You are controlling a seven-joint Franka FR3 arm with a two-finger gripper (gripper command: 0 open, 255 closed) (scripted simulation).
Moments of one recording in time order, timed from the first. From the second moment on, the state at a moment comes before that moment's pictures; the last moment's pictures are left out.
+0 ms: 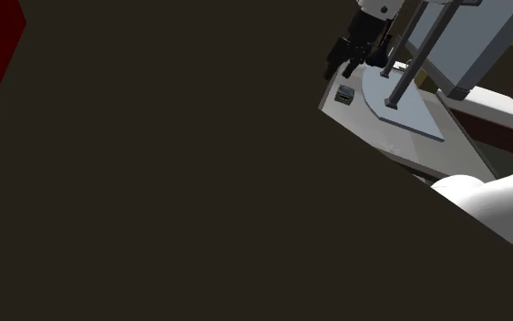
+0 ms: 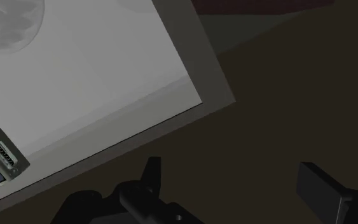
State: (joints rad) arm -0.06 -0.59 -0.09 -2.22 -0.02 1.77 -0.11
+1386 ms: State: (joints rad) arm -0.27 0.01 -0.29 -1.76 0.01 1.84 -0.14
